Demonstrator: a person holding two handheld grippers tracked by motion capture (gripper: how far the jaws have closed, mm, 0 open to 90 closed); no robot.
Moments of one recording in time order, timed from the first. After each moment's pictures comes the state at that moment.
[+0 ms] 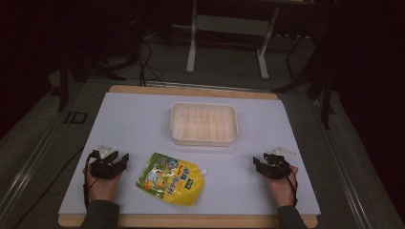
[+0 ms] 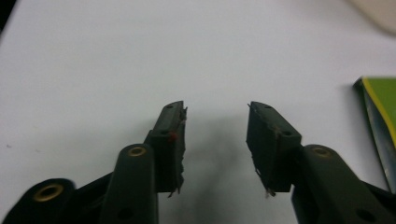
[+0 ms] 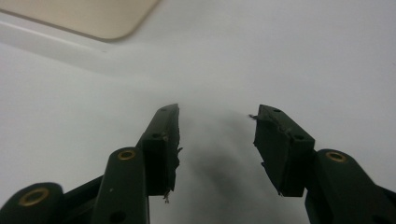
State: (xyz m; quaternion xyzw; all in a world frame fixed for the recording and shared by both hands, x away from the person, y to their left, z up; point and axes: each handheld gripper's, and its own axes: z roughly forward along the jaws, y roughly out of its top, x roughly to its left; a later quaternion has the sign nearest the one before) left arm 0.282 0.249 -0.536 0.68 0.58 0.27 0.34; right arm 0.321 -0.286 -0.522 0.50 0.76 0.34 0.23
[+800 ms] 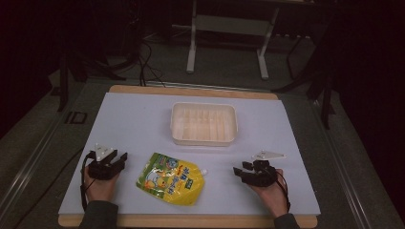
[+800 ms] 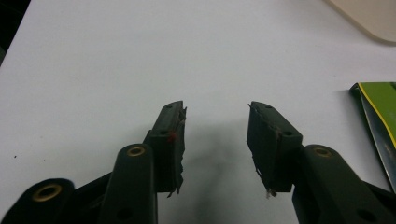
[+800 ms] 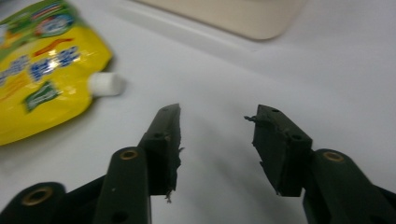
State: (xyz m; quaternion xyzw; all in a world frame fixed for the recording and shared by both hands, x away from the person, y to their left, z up) left arm 0.280 0.253 -0.539 0.69 0.56 0.28 0.36; right arm 0.291 -0.237 -0.500 0.43 0.81 0.38 0.11
